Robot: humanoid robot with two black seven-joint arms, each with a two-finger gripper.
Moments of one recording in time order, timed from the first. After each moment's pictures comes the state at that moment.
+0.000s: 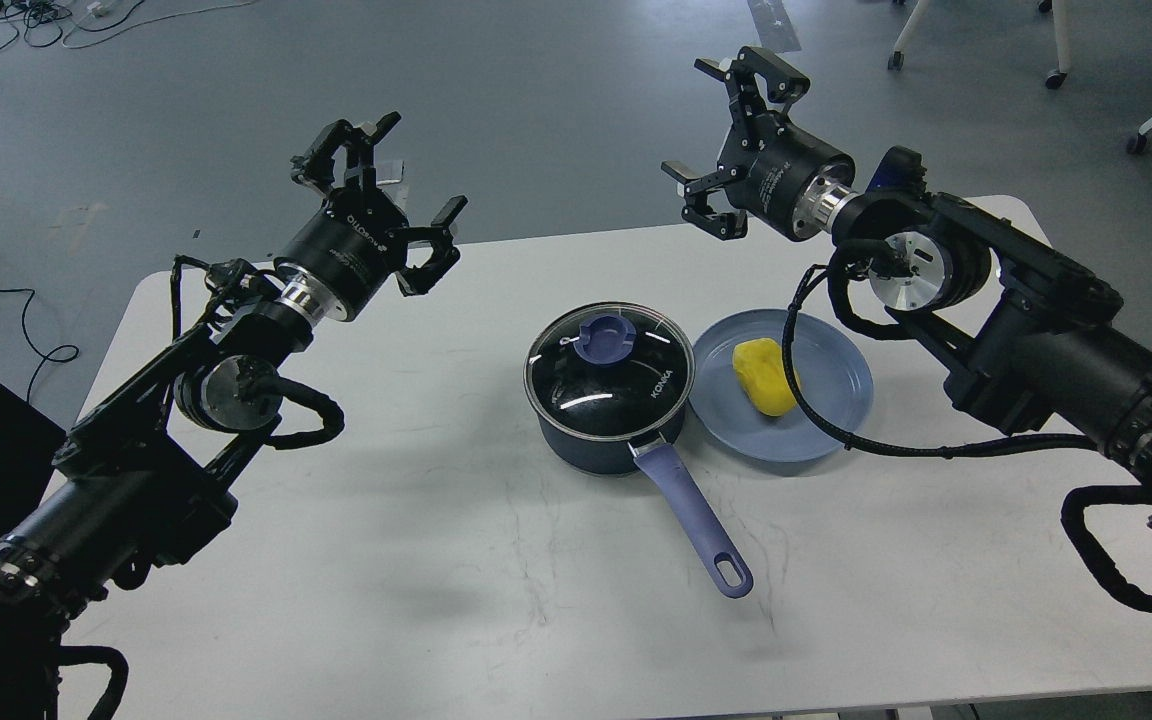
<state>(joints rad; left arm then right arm) -0.80 0.33 -0.69 -0.91 0.01 -0.34 -0.21 0.91 -0.15 0.74 0.76 -0.16 0.23 0.05</state>
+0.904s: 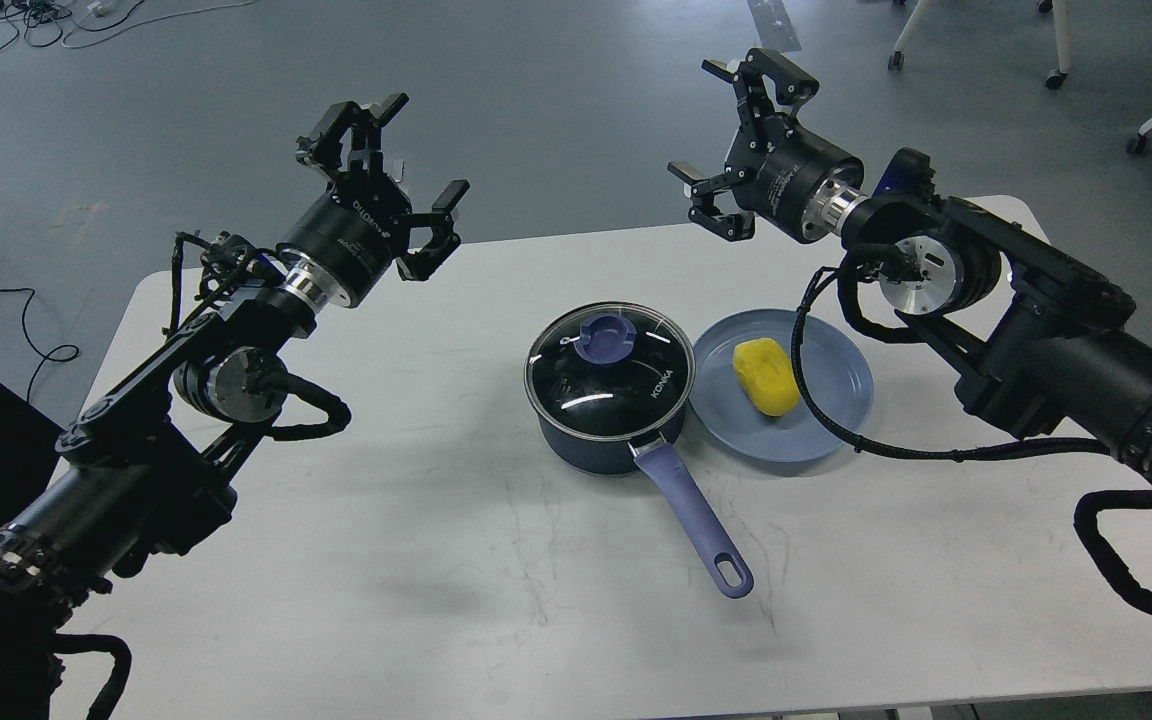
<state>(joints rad) -0.82 0.32 -0.69 -0.91 0.25 -0.30 -0.31 0.90 -0.17 0.74 0.79 -0.16 0.23 0.06</state>
